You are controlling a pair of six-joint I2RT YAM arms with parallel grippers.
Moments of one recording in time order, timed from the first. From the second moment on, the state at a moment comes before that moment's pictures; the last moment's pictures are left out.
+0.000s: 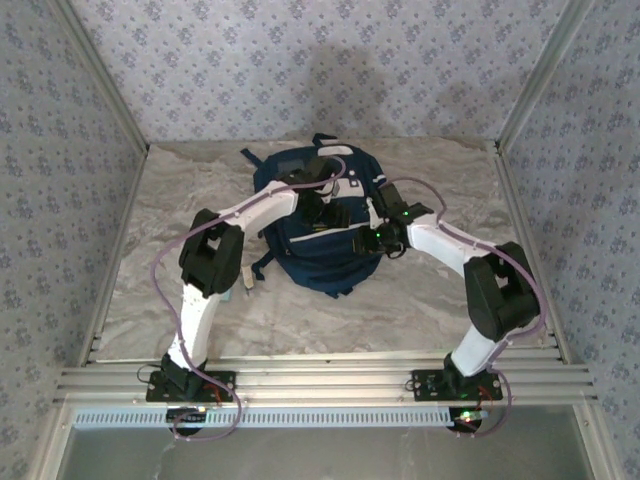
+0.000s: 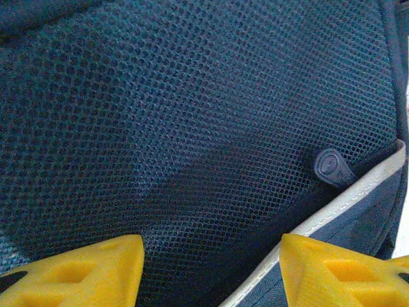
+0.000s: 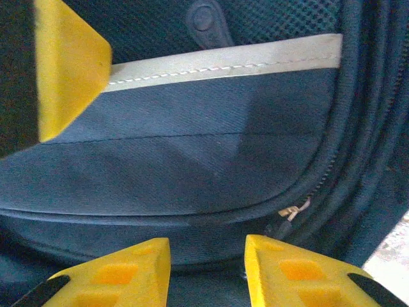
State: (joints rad) left arm -0.63 2.20 1.82 -0.75 0.29 -0.50; right arm 0.46 1.67 1.11 -0.56 -0.14 0.34
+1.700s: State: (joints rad) left arm -0.50 2.01 1.47 -0.61 0.11 -0.53; right arm 0.26 1.63 0.85 -0.14 -0.31 0.60
